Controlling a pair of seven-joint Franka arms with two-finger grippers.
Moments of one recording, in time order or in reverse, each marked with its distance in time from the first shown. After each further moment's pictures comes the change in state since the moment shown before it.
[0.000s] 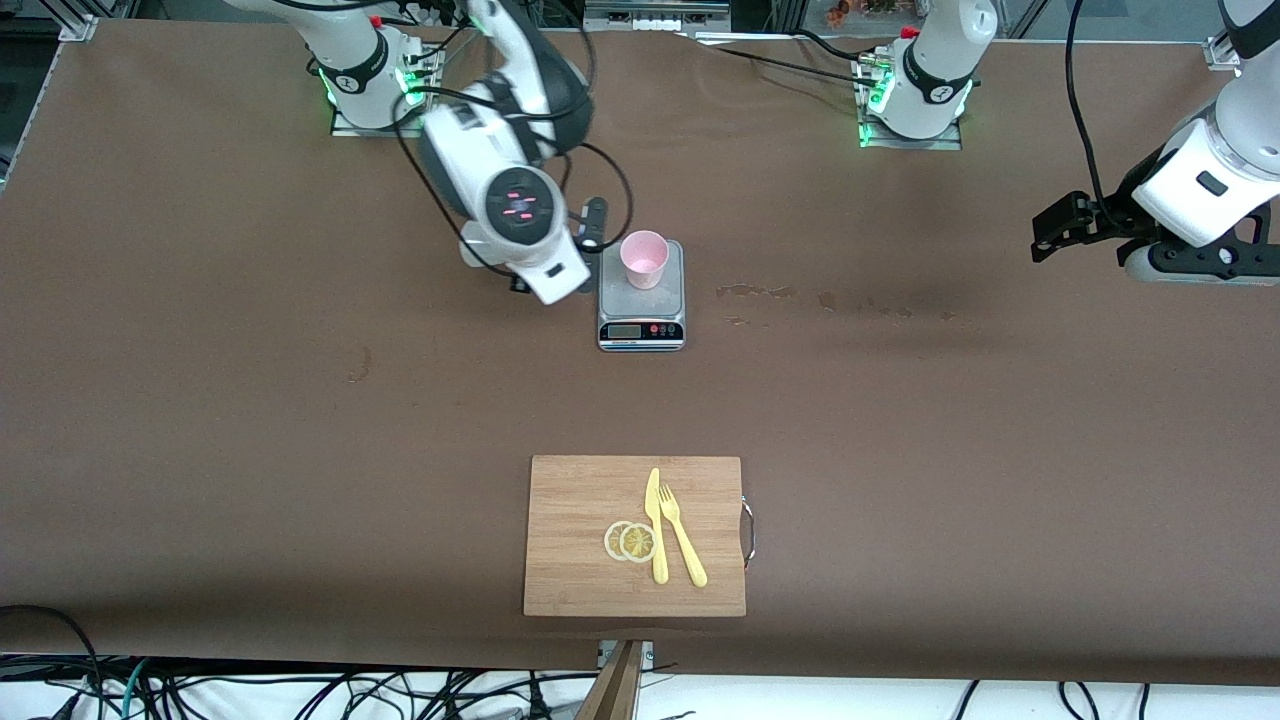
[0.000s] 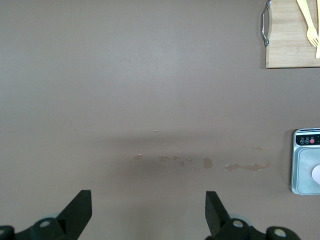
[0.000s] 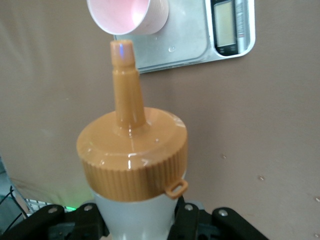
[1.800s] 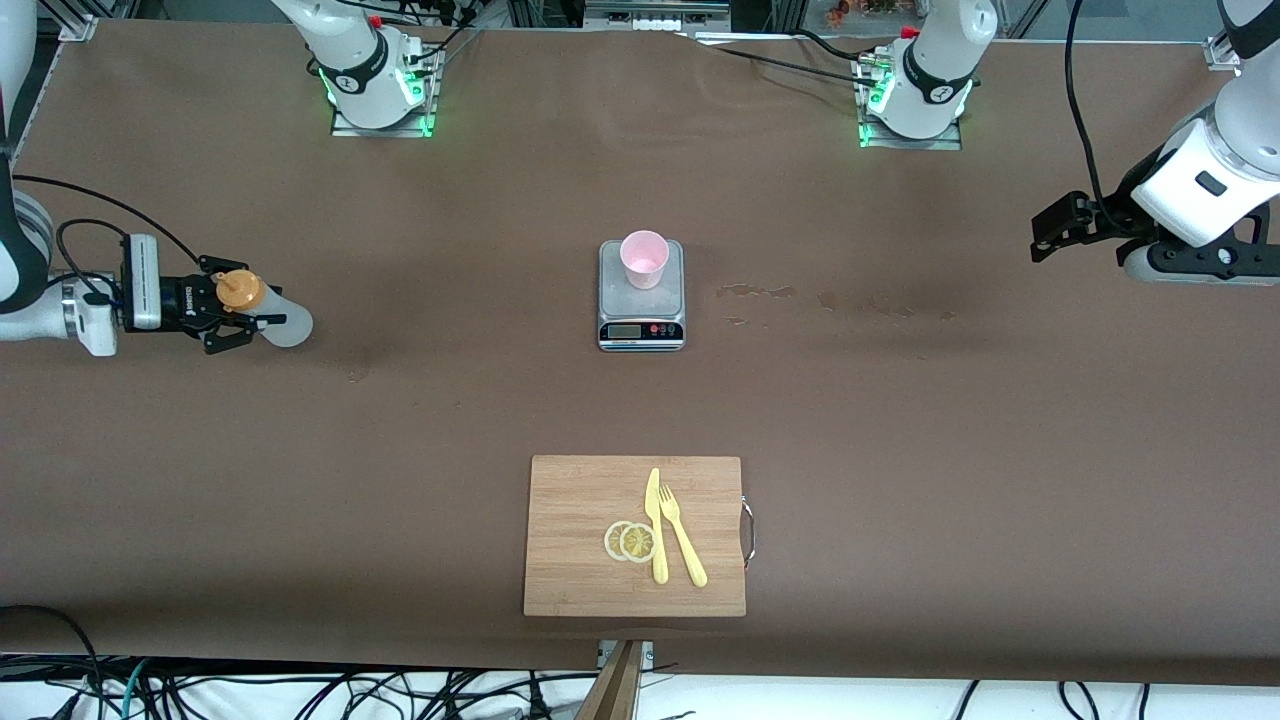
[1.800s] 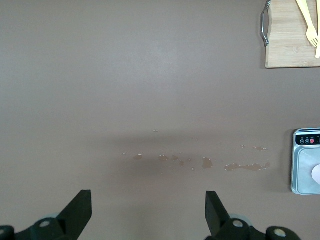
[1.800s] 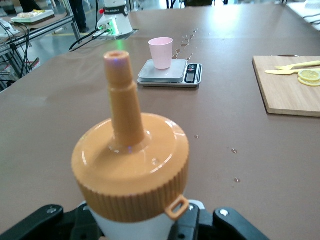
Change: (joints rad) left arm 0.000 0.000 -0.001 0.001 0.000 0.000 0.000; right arm -1.004 0.110 0.027 -0.222 0.601 -0.093 -1.556
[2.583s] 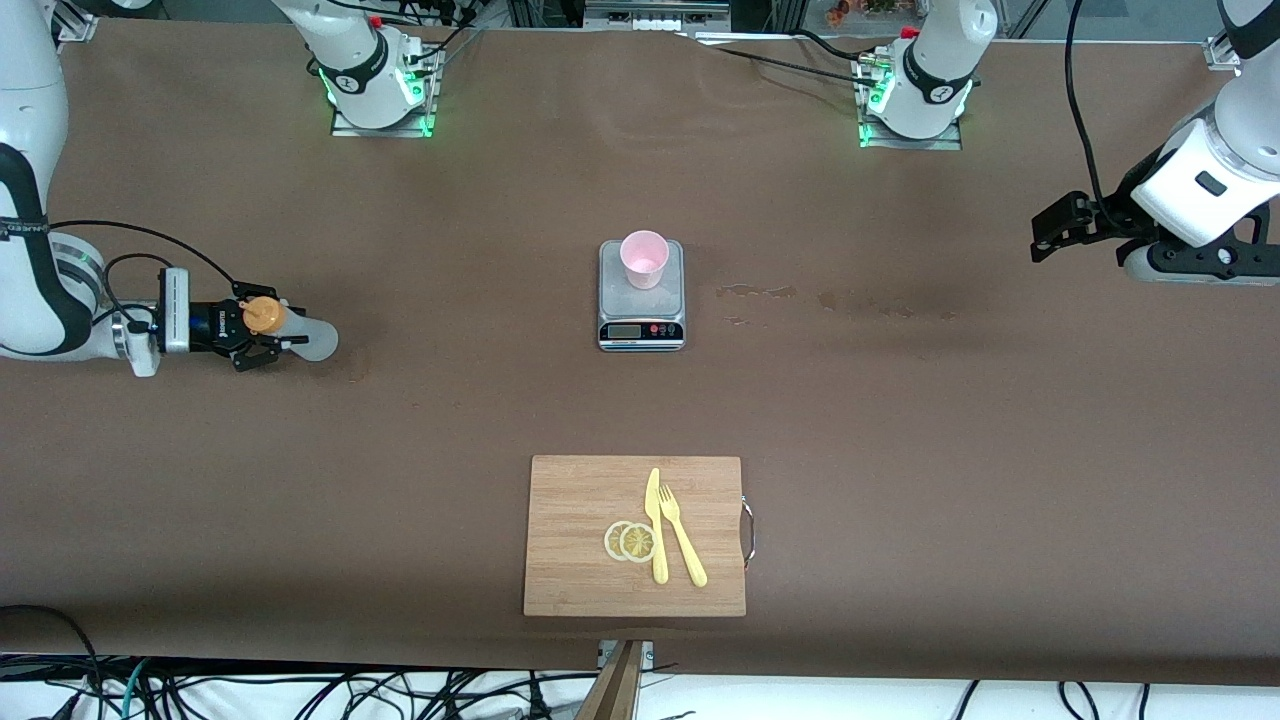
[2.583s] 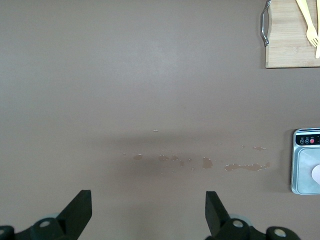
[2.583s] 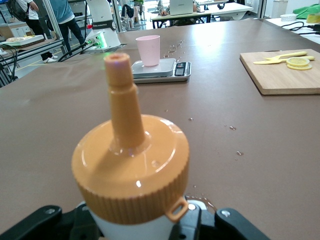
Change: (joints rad) left arm 0.000 0.000 0.000 0.000 0.000 0.000 0.000; right arm -0.012 0.188 -0.029 0.056 0.092 0.001 -0.066
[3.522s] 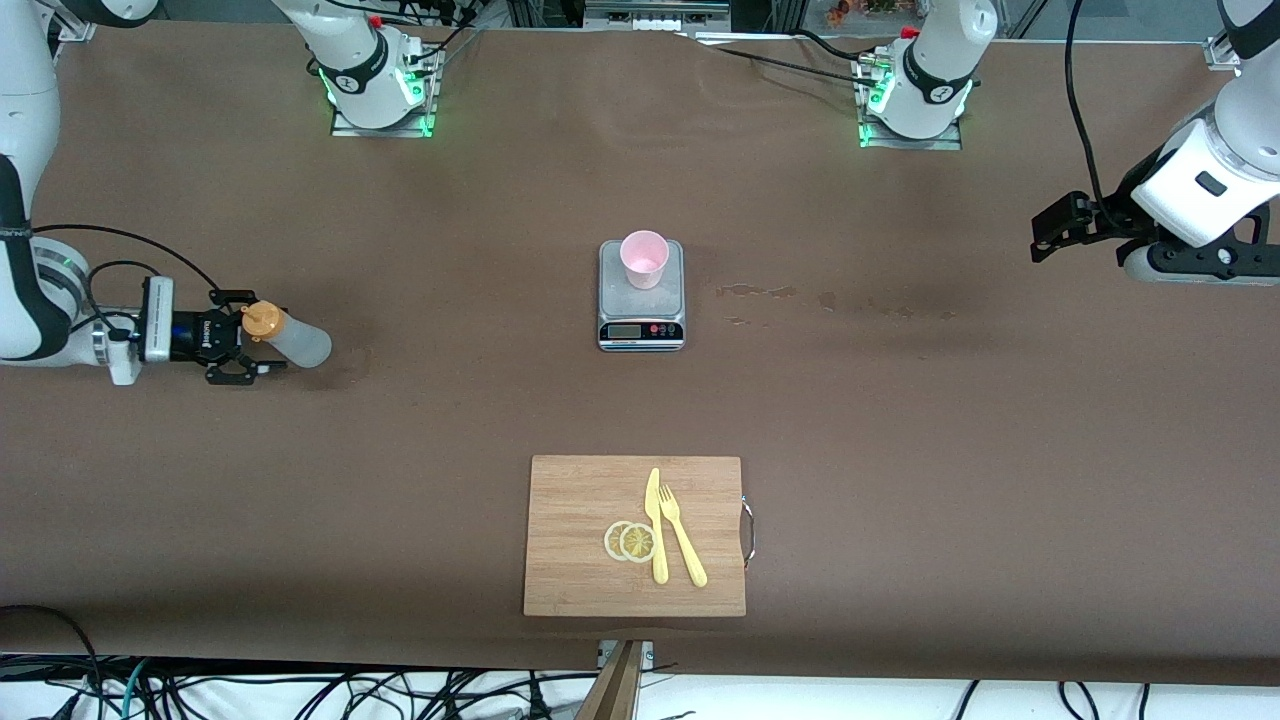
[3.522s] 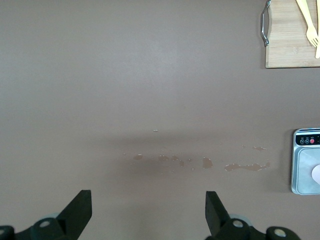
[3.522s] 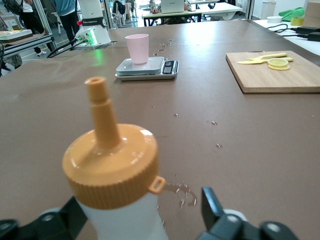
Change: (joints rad) left arm 0.000 0.000 0.000 0.000 0.000 0.000 0.000; right arm -0.005 0.023 -0.044 0.070 0.016 -0.031 -0.001
